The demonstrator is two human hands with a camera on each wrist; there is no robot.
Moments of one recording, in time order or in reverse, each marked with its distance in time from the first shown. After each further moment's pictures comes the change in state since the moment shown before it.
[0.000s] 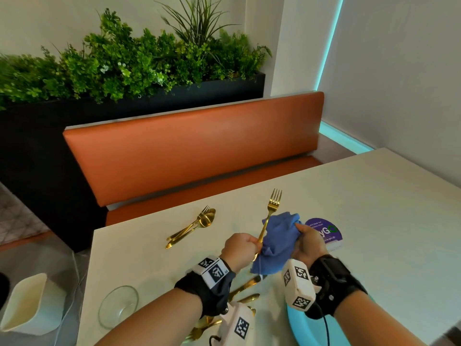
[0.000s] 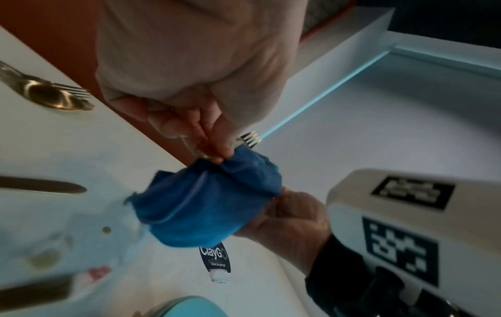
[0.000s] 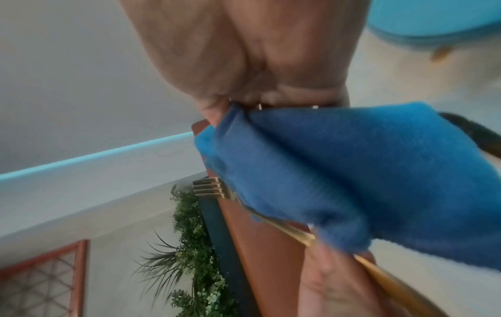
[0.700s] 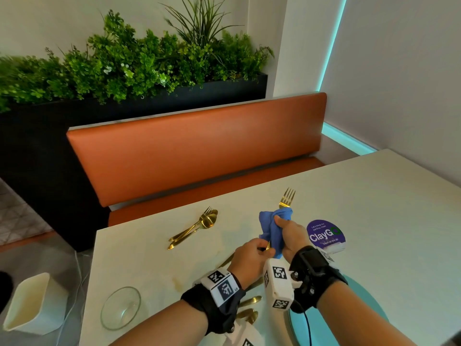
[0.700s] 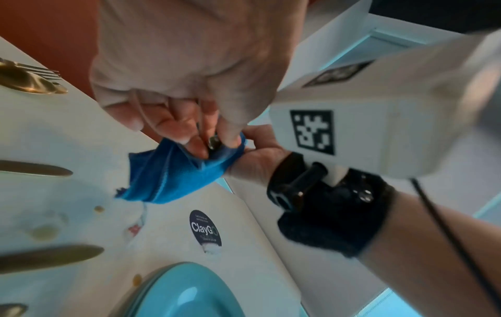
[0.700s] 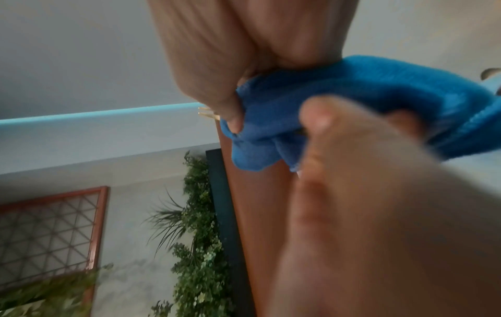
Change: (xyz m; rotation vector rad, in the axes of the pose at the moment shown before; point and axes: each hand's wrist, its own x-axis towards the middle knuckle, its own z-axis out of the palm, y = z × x) left_hand -0.014 -0.003 0.015 0.044 0.000 0.195; right_hand 0.003 0.009 0.047 -0.250 0.173 -0.120
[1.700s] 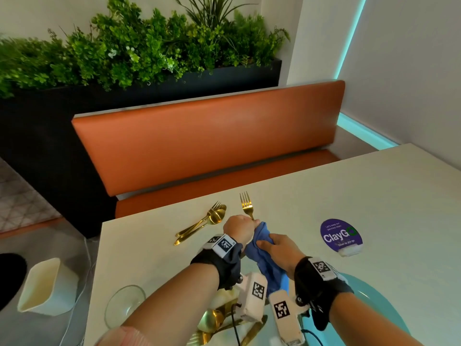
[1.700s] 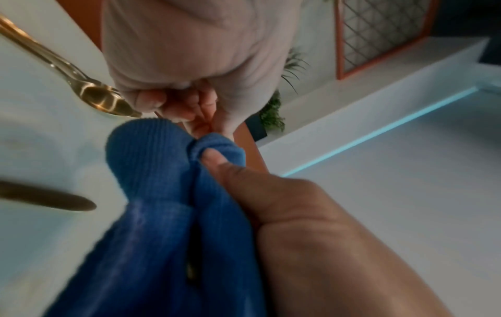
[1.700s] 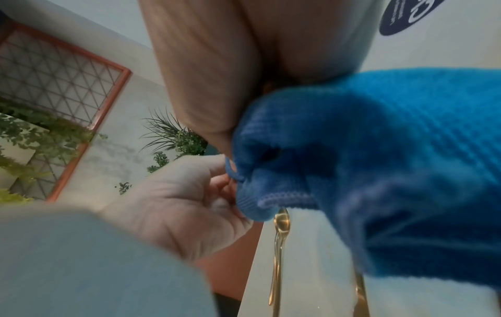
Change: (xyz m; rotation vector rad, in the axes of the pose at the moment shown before) left_hand 0.079 -0.029 -0.038 -0.080 0.222 -0.308; right_hand 0.015 0.037 0.012 -0.934 -0.262 -0.169
